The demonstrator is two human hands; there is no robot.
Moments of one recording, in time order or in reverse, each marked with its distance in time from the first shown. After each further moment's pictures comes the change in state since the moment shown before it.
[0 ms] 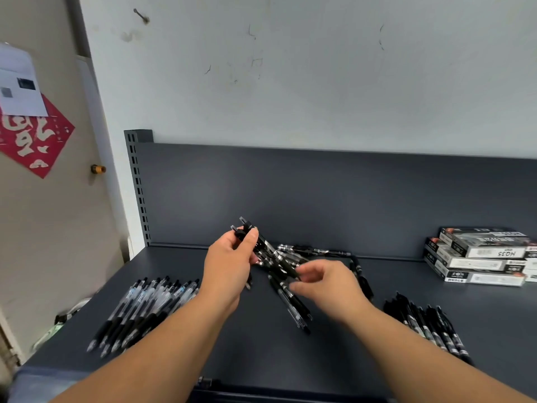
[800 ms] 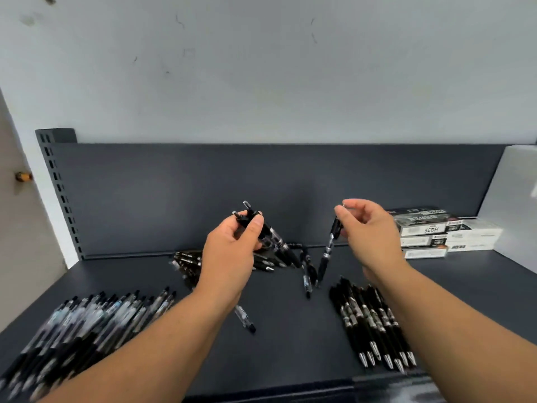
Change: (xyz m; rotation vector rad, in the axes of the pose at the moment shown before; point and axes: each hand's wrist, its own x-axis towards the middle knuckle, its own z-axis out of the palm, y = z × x) left_hand -0.030 0.018 0.074 0.010 -0.194 0.138; right_hand 0.020 0.034 -0.116 0.362 0.598 -0.159
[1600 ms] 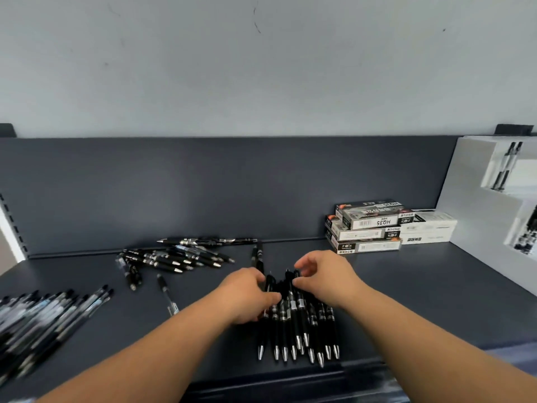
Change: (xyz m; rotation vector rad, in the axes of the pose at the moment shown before) left_hand -0.026 -0.057 0.099 0.804 -0.548 -0.365; right_hand -0.006 0.064 -0.070 -0.689 -0.561 0.041
